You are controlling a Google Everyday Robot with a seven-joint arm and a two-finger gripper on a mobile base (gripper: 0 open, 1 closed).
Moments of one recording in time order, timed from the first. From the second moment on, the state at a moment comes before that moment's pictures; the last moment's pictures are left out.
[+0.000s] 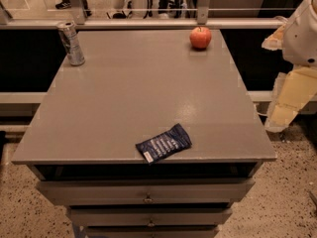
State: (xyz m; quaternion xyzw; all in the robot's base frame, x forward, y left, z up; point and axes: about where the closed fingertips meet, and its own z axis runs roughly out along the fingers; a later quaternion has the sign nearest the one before) arm 0.438 -0.216 0.978 -0.60 0.78 -0.04 0.16
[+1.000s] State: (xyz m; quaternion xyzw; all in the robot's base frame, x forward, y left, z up) arm 0.433 -0.133 0.941 -0.67 0.72 0.04 0.21
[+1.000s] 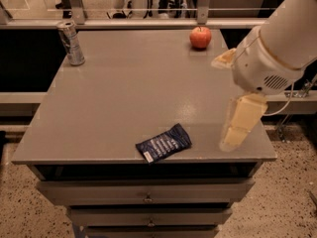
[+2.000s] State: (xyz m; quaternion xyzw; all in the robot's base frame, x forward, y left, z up) arm 0.408 -0.047 0.877 -0.71 0.67 0.09 0.22
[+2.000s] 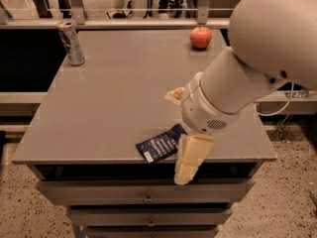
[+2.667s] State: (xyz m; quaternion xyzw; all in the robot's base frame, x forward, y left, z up) arm 0.419 -0.025 0.839 -0.70 0.67 0.11 0.22
